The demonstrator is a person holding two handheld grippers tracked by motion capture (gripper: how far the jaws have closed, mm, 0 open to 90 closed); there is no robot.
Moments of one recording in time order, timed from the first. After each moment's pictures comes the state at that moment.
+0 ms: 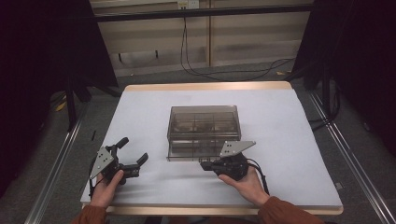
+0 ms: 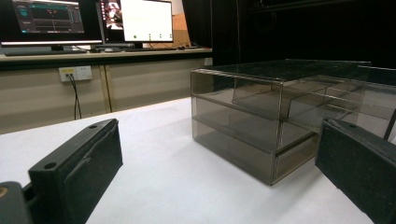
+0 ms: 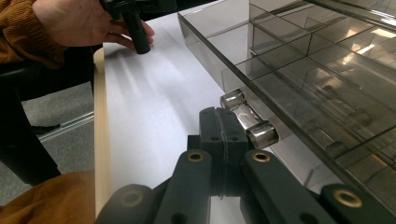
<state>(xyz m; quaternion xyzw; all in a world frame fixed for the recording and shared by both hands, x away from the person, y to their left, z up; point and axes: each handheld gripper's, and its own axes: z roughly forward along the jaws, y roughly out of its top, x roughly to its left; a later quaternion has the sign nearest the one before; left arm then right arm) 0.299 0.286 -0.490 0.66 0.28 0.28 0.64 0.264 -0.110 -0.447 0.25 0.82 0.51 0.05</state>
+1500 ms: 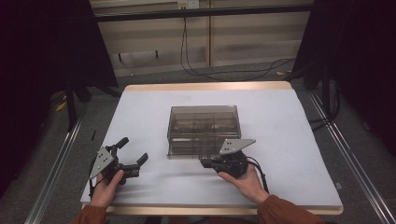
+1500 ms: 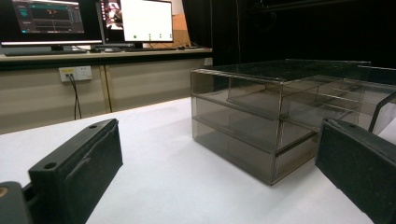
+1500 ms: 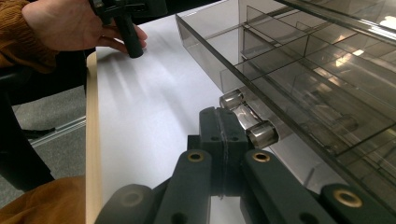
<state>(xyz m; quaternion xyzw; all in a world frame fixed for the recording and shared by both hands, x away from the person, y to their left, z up) 0.299 0.286 -0.490 0.66 0.28 0.28 0.64 0.270 -0.110 -0.447 0.26 0.81 0.52 0.06</state>
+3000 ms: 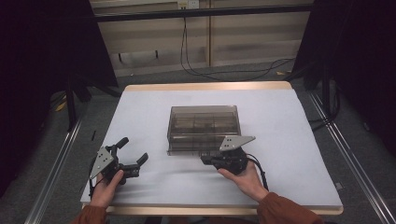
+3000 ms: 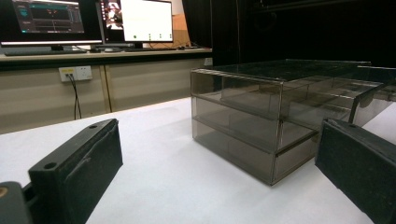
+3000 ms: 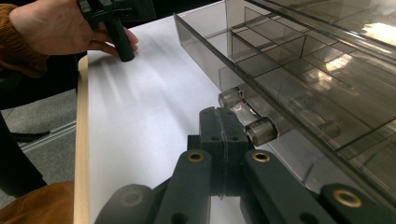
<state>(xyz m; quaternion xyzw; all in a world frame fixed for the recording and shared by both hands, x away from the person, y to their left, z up) 0.299 0.286 -0.490 0.66 0.28 0.28 0.64 0.278 -0.111 -0.446 0.27 0.81 0.51 0.06</state>
